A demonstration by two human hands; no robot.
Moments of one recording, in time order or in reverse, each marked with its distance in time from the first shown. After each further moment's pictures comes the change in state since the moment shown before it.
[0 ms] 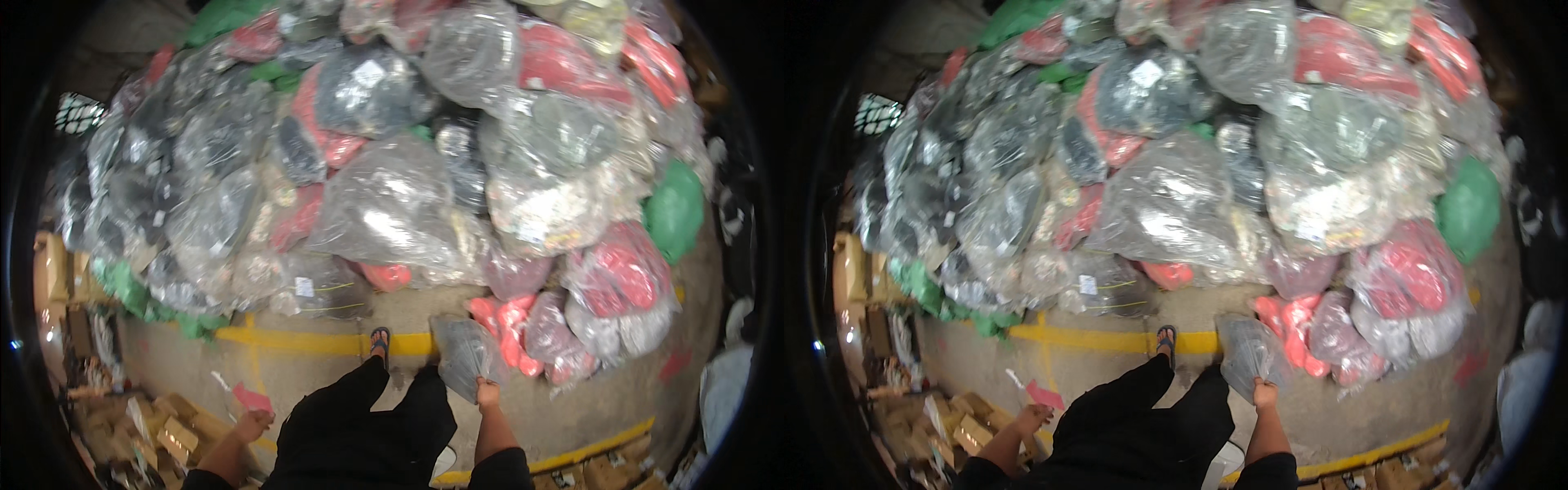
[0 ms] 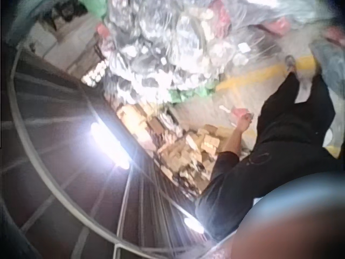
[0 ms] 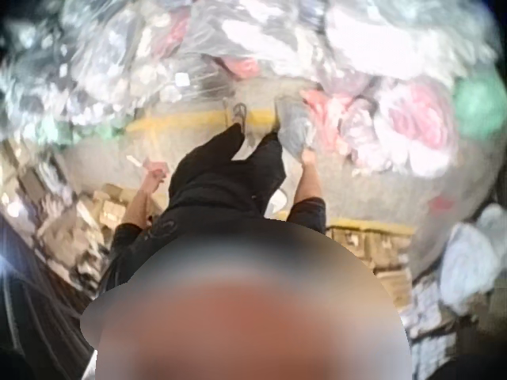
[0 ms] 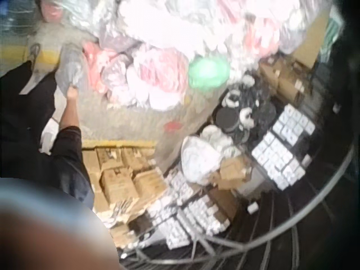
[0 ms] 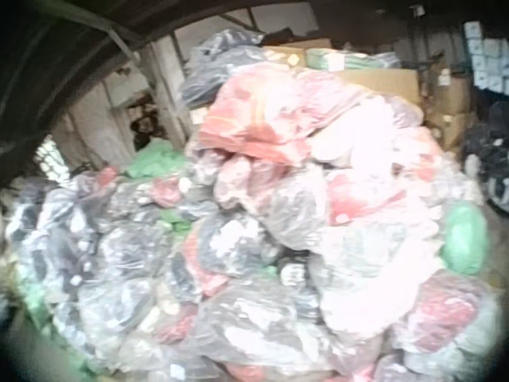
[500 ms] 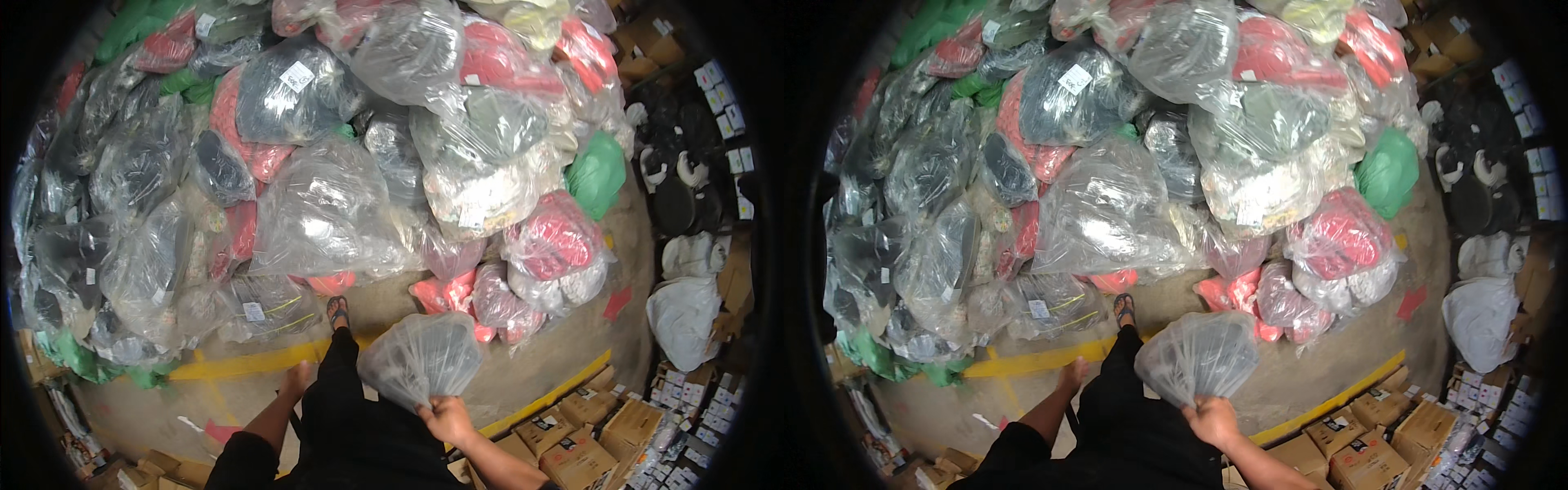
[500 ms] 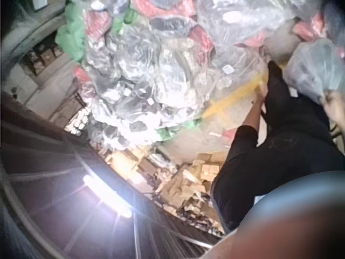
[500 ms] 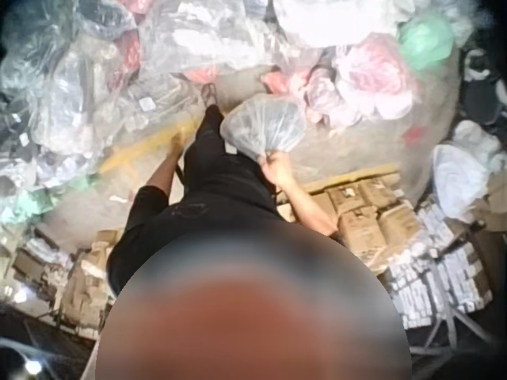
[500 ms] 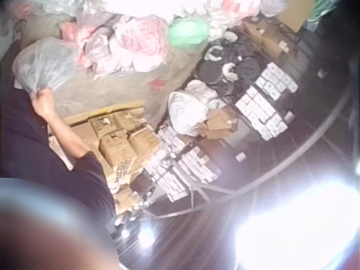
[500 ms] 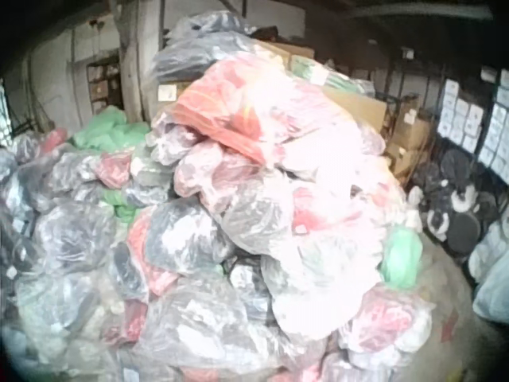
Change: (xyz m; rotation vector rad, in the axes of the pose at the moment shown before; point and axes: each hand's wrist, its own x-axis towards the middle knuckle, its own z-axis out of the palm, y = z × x) left_hand 0.221 0.144 0.082 0.096 -0.112 0.346; right_hand -0.283 -0.266 -0.031 -0.528 -0.207 -0.378
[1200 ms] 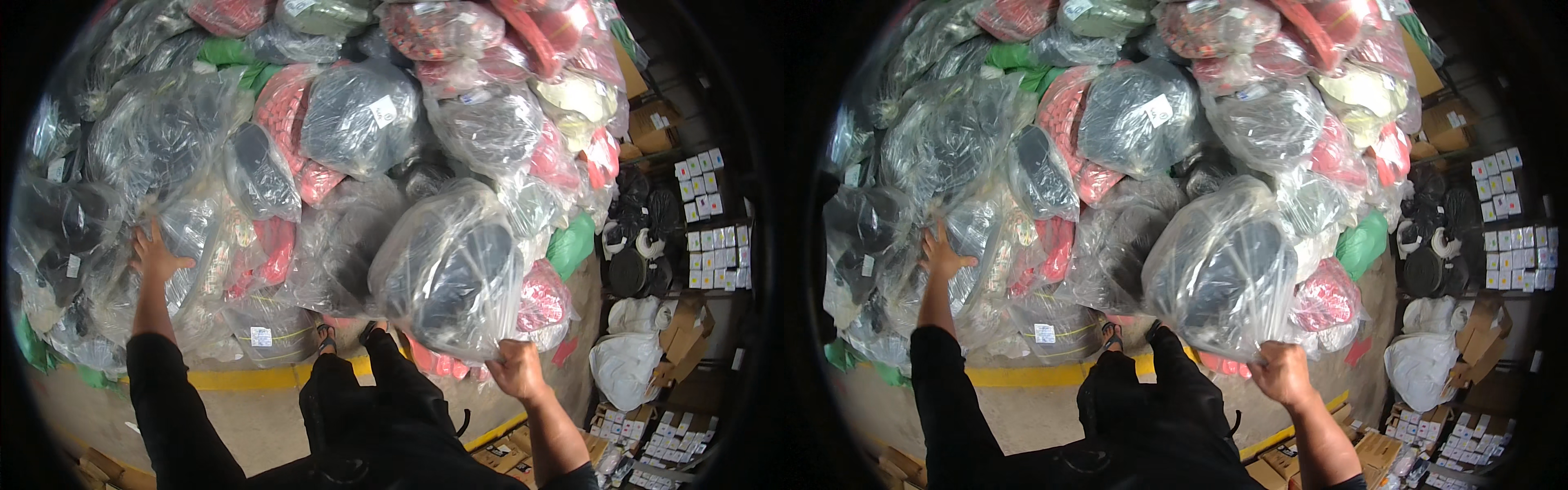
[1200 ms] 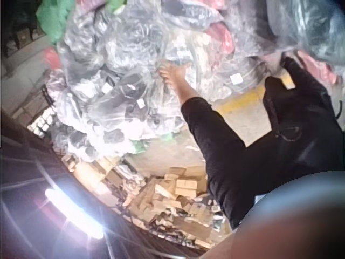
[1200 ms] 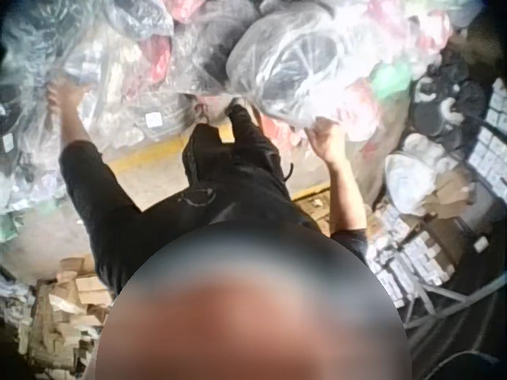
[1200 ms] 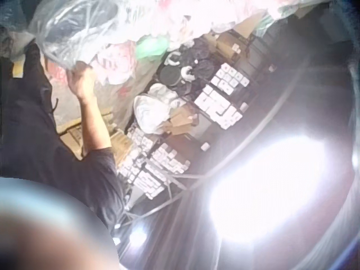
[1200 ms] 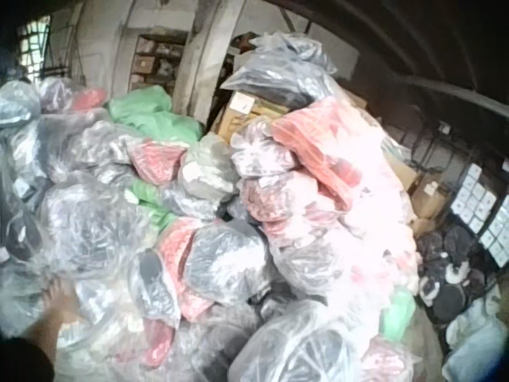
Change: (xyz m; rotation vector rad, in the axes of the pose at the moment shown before) left_hand 0.144 0.035 -0.490 0.375 0.758 -0.252; right_hand 0.086 -0.228 -0.088 -0.548 0.326 -0.420
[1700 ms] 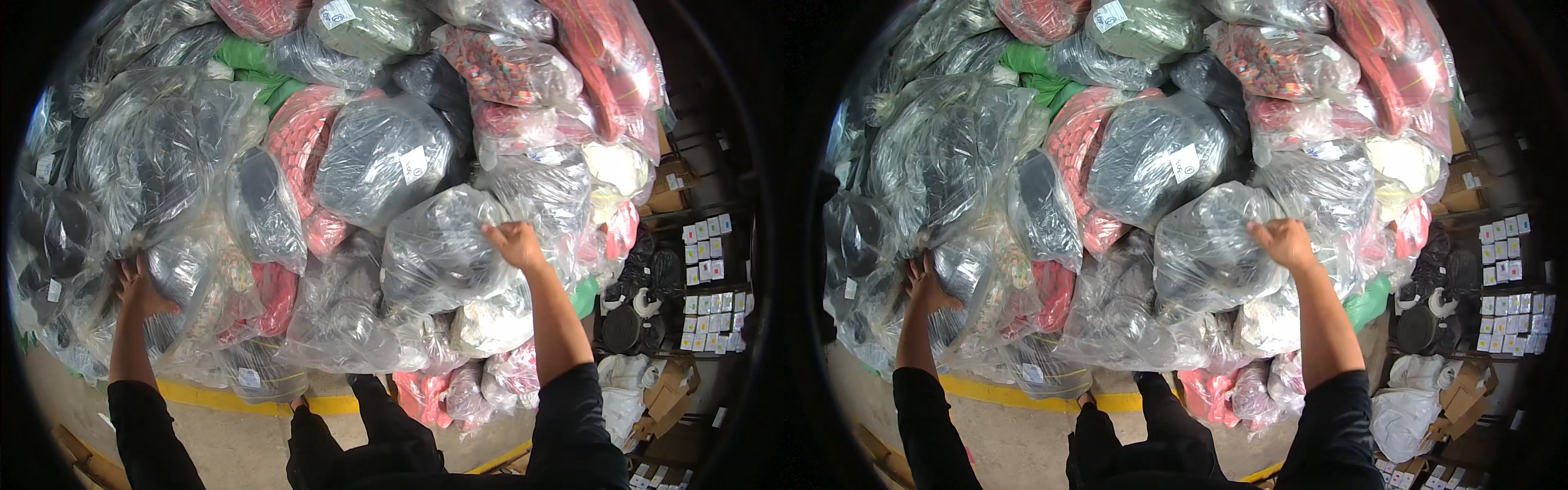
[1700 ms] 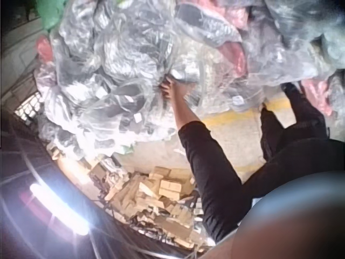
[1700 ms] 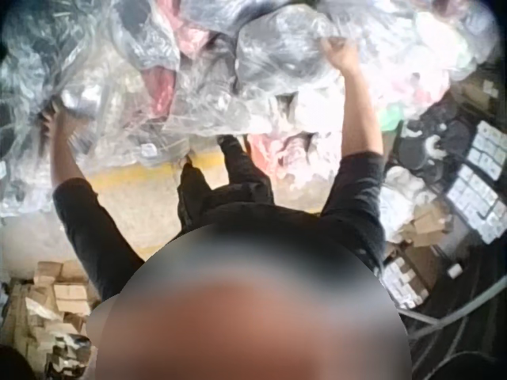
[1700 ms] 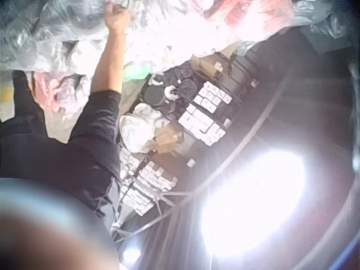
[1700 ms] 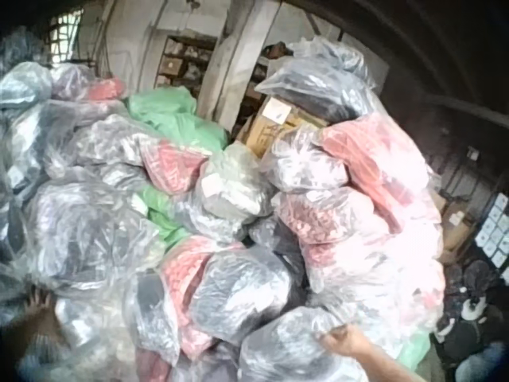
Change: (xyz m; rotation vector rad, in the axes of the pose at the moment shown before) left_hand 0.022 0.016 -0.028 0.071 -0.229 -0.079; right_hand 0.393 0.052 -0.029 -0.167 0.076 -0.001
